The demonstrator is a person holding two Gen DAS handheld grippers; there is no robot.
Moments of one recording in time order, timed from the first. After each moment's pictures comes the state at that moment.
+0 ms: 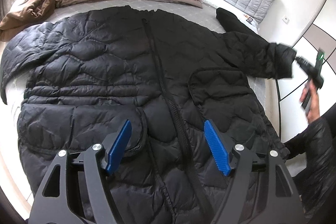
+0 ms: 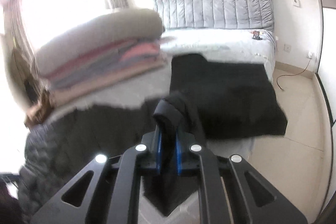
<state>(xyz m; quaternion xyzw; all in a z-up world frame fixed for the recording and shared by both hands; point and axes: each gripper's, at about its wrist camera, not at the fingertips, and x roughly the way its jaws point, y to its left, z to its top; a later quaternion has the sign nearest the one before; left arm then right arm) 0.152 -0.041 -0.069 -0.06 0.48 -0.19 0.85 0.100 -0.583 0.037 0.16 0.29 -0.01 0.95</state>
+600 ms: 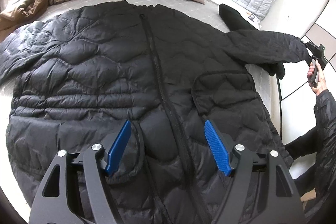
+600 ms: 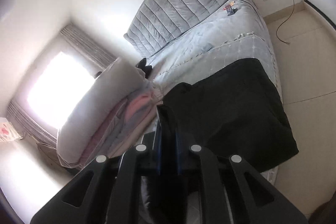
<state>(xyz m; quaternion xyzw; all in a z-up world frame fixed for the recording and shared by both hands) 0.185 -0.053 -0.085 -0.06 0.49 -0.19 0.85 0.151 -0.749 0.033 0.42 0.23 -0.01 0.88</state>
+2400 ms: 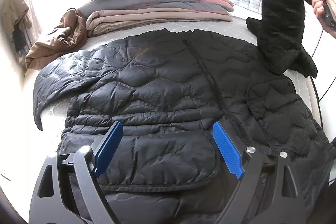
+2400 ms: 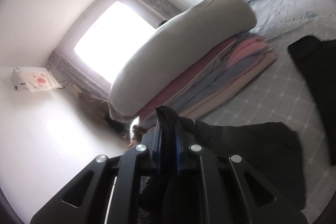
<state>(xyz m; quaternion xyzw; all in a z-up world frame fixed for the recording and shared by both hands) 0.165 -0.002 -0.081 0.03 0.40 -0.09 0.91 0.282 -0.388 0.113 0.37 0.27 0.25 0.85</state>
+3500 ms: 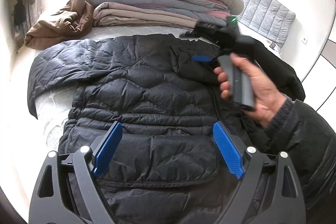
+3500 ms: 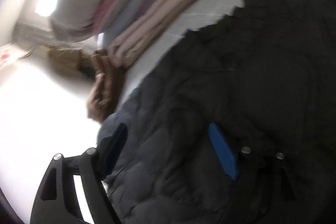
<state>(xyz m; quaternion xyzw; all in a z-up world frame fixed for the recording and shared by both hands) 0.164 0.043 -0.068 -0.06 0.40 -0.10 0.91 0.347 -0.154 -0.102 0.35 0.45 0.27 0.78</state>
